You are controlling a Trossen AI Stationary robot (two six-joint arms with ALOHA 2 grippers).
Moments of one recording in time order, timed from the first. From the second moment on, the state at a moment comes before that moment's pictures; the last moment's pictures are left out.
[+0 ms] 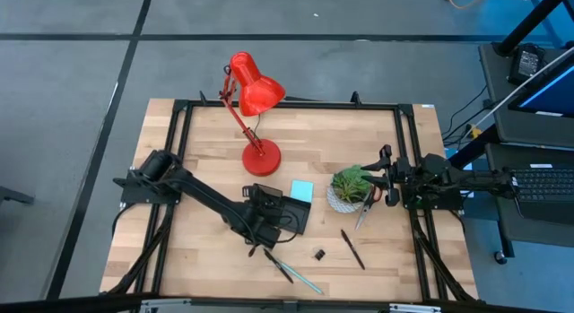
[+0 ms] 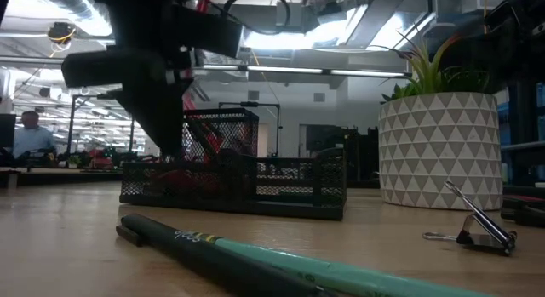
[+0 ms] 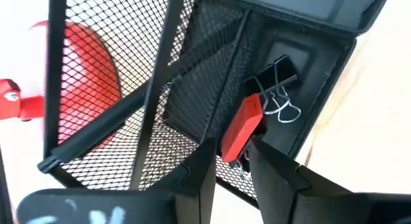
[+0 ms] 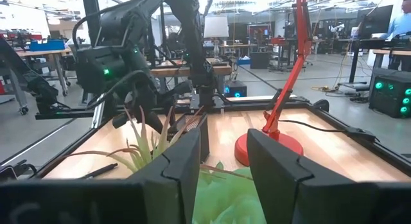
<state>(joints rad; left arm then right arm) -0.43 1.95 1.42 -1.08 -0.46 -0.53 0.00 0.00 0.01 0.09 0.01 0.05</state>
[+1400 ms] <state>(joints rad) -0.67 1.82 0.92 0.18 -0.42 -0.32 0.00 0.00 0.01 0.10 0.01 0.11</state>
